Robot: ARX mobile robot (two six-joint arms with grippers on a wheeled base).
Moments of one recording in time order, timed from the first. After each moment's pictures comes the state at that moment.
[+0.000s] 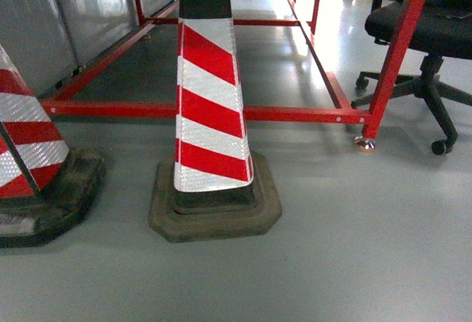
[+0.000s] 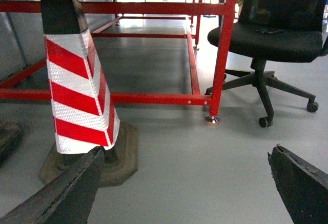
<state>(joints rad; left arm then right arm) 0.00 0.01 0.01 -0.01 0.00 -0.01 0.00 0.00 0.01 -0.01 0.00 0.00</state>
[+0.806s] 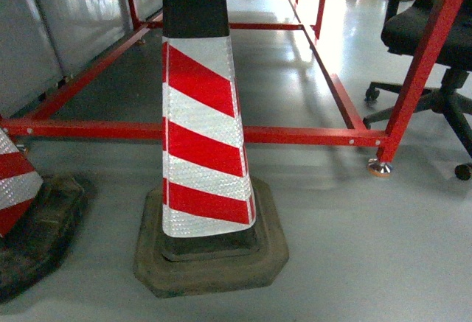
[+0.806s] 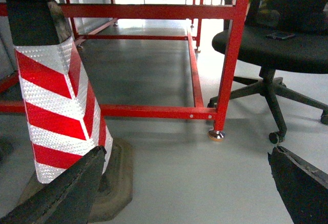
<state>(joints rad) 0.00 0.01 0.01 -0.01 0.00 -0.01 0.00 0.00 0.01 -0.01 0.00 0.00</state>
